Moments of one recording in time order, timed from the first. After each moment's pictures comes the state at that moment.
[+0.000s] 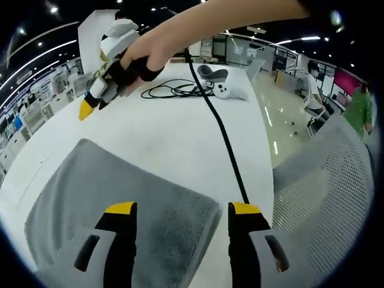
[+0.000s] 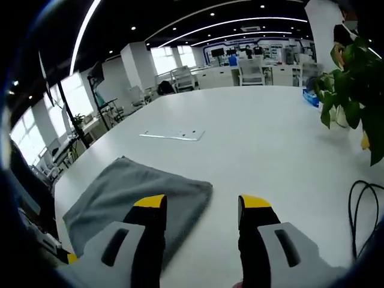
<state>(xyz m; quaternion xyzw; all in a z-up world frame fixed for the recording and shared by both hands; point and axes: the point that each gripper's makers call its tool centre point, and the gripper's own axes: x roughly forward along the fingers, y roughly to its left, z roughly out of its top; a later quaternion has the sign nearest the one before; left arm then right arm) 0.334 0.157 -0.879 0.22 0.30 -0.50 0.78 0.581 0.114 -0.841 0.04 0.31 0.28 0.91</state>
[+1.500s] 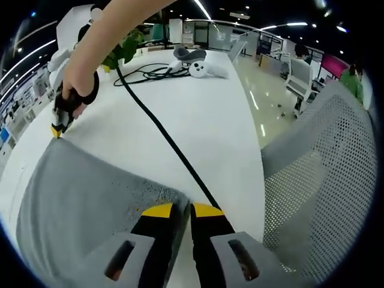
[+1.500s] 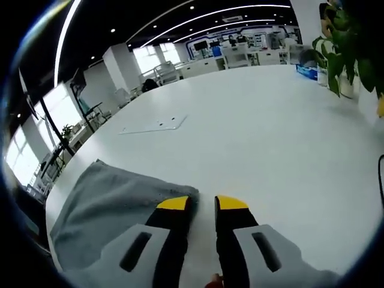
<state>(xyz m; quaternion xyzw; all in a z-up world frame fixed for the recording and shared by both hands) 0.300 0.139 -0.913 0.26 0.32 -0.54 0.74 0.625 0.132 -0.905 0.07 0.34 0.24 0.91</state>
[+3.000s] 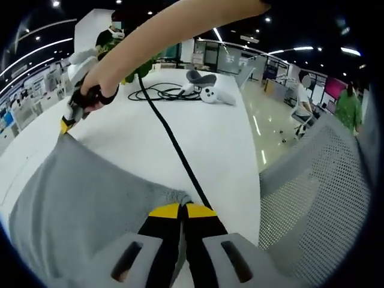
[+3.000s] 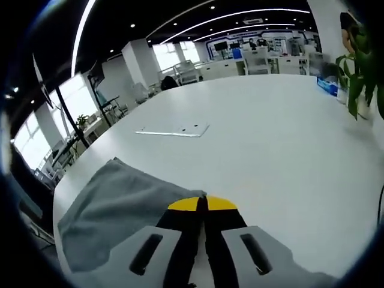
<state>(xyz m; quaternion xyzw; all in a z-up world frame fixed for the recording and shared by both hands) 0.314 0.150 -0.878 0.17 0.29 -0.53 0.78 0.620 0.149 -0.867 0.05 0.32 0.31 0.89</state>
